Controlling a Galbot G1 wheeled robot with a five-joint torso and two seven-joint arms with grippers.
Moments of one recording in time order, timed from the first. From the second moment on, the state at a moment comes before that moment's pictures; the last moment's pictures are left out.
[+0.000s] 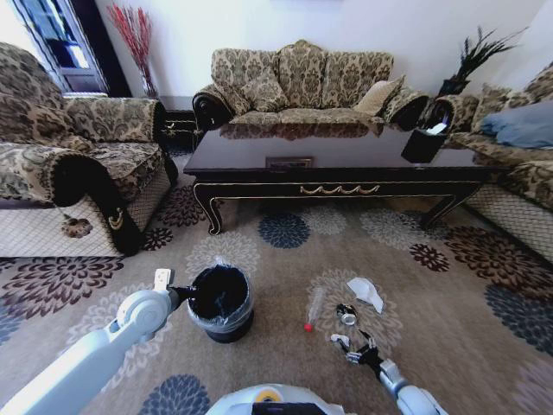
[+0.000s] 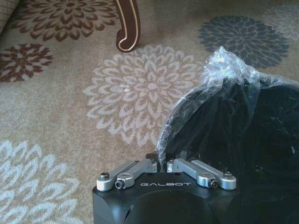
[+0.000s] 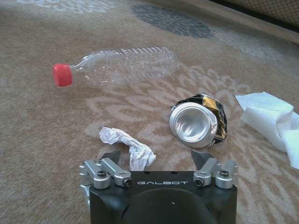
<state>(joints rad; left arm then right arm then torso) 1.15 -0.67 -0.25 -2.07 -1.32 0.74 -0.69 -1.44 0.96 0.30 1.20 0.19 0.31 -0.13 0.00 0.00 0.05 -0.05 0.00</state>
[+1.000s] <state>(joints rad) 1.13 -0.67 -0.21 -2.07 -1.32 0.74 -0.70 -1.46 0.97 0.32 1.21 0.16 0.32 -0.11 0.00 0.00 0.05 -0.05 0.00</state>
